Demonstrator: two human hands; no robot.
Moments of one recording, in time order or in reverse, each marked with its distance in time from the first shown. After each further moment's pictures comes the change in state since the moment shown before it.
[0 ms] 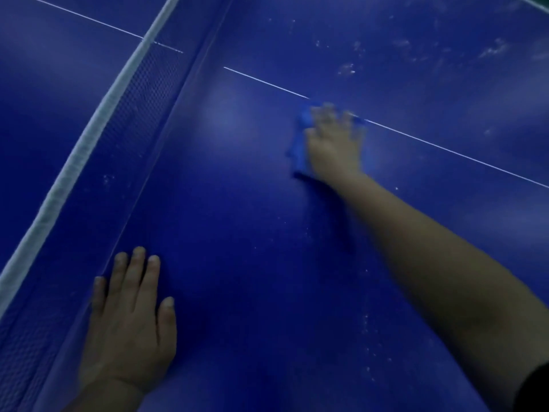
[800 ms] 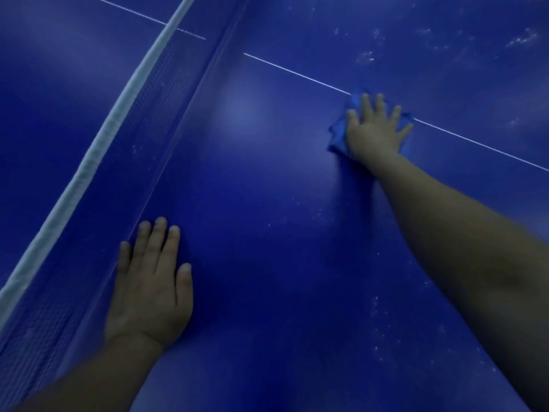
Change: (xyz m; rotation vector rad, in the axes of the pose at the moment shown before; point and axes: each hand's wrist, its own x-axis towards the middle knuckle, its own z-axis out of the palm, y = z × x) left_hand -0.006 0.006 -0.004 -0.001 0.073 0.000; right_hand 0.005 0.029 -0.011 0.220 -0.075 0.255
